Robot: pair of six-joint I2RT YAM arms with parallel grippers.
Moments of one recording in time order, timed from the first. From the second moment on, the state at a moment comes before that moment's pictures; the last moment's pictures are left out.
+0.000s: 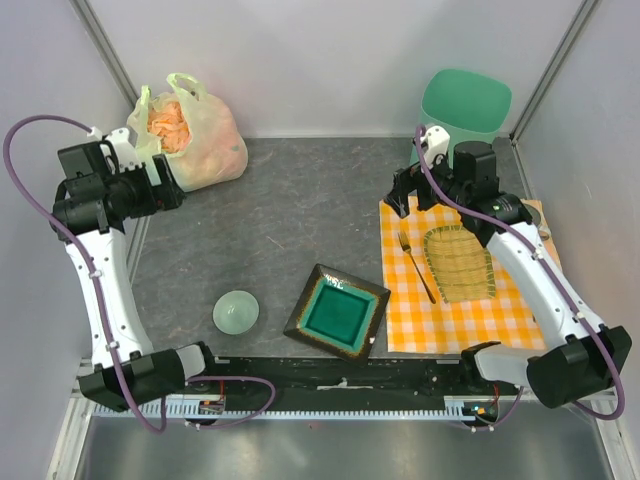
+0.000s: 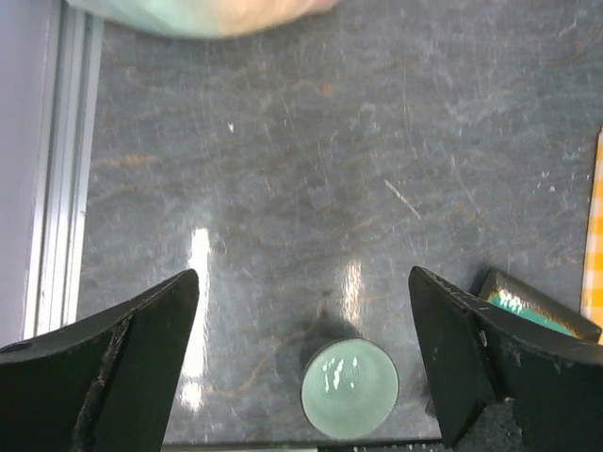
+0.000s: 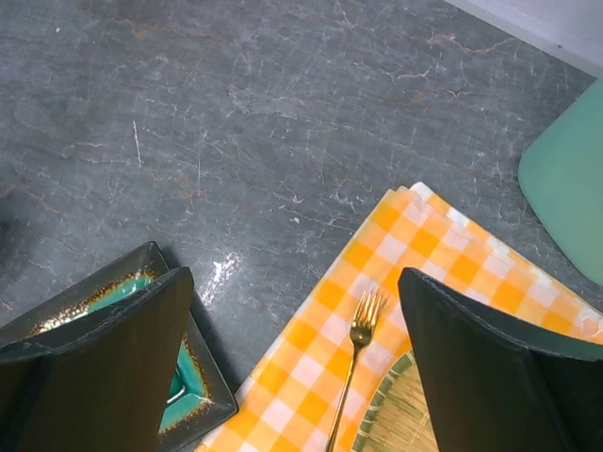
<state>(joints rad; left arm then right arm) 0.34 1.19 1.54 -1.08 0.32 0.03 0.29 1.25 1.25 -0.47 -0.34 -0.08</state>
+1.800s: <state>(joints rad) 0.26 2.33 2.30 -0.44 0.03 0.06 0.29 1.66 1.46 -0.44 -0.26 -0.09</state>
